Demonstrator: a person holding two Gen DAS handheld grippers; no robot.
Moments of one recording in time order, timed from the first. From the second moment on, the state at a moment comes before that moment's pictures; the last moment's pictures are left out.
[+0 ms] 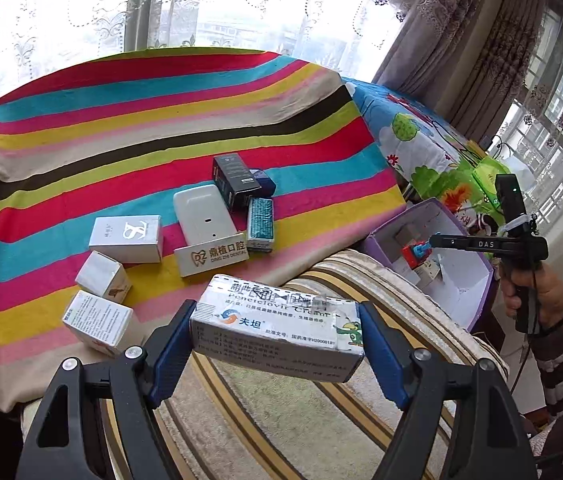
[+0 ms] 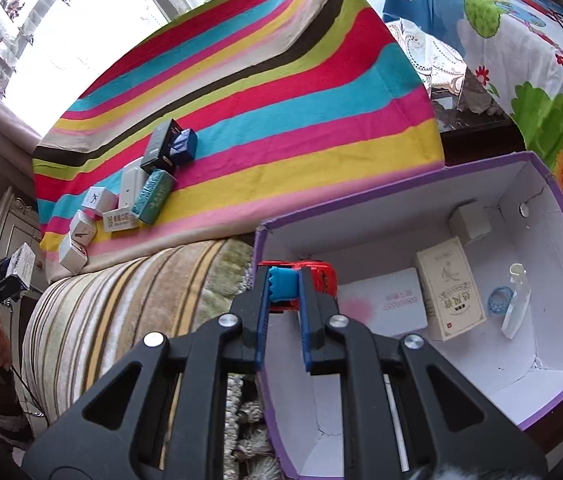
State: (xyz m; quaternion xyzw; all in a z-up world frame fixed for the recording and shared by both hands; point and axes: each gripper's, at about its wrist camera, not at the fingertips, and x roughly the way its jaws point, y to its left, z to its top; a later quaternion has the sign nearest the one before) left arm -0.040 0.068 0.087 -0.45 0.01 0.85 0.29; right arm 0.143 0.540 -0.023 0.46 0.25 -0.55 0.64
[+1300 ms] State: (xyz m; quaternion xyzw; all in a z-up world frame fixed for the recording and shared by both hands) left arm -0.133 0.357 -0.040 -0.66 -0.21 0.67 0.27; right arm 0.101 0.562 -0.085 0.44 0.29 -0.55 0.65
